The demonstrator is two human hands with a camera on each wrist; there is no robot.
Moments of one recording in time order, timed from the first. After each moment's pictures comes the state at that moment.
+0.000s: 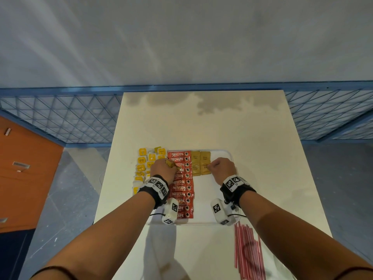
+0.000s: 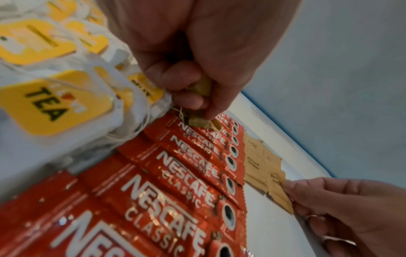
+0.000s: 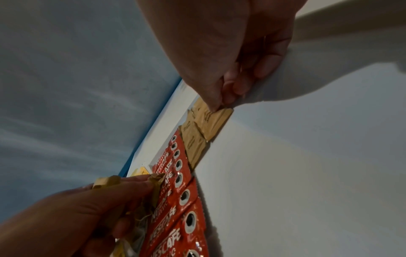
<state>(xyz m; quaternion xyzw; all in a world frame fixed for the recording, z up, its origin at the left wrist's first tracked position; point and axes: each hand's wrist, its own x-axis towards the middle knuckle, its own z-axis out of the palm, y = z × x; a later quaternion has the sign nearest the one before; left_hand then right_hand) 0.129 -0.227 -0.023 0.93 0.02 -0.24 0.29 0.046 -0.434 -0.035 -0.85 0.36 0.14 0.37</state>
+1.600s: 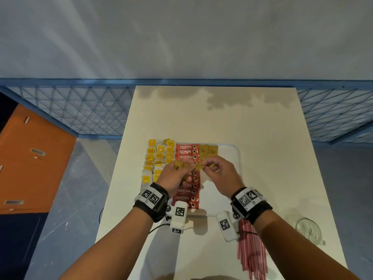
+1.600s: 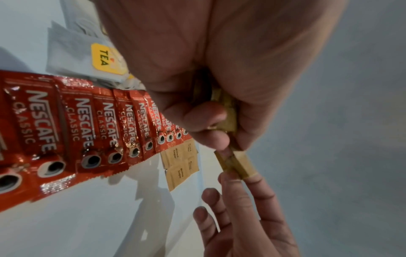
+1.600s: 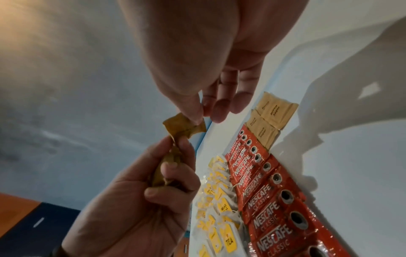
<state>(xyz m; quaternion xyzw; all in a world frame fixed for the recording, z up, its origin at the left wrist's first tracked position) 0.068 -0.211 0.023 0.64 0.10 -0.36 0.68 -0.001 -0.388 0.014 -0.80 0.16 0.00 0.58</state>
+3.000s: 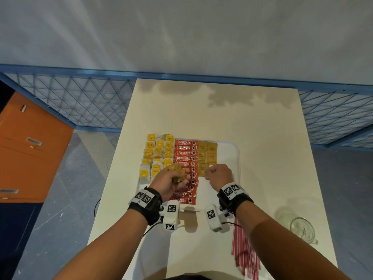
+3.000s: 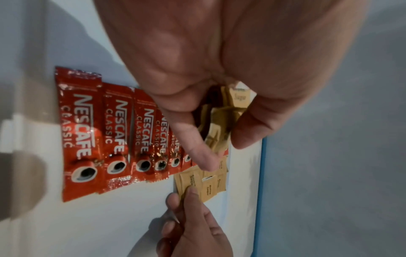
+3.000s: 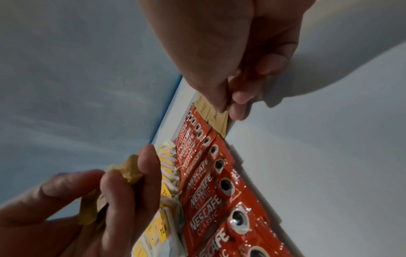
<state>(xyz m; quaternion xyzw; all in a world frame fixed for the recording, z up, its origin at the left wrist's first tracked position) 0.054 -0.191 0.003 0.49 0.22 -0.39 0.75 0.006 -0.388 -0.030 -0.83 0.33 0.17 0.41</state>
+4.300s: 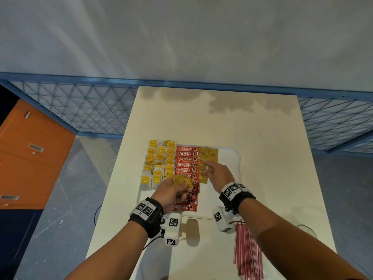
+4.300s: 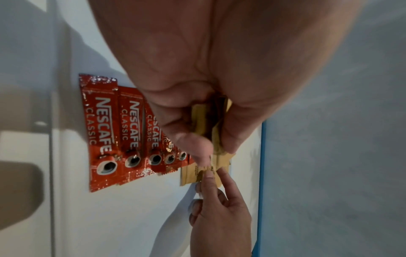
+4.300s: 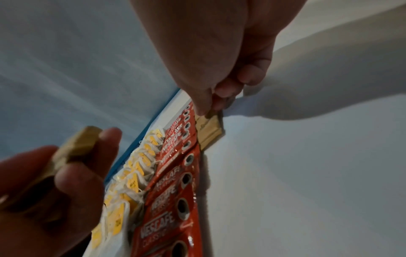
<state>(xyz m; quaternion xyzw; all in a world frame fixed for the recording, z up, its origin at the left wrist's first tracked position) 0.040 -0.187 0.000 0.51 0.20 -0.42 0.73 0.024 -0.402 -0.052 -0.88 0.19 0.13 0.41</state>
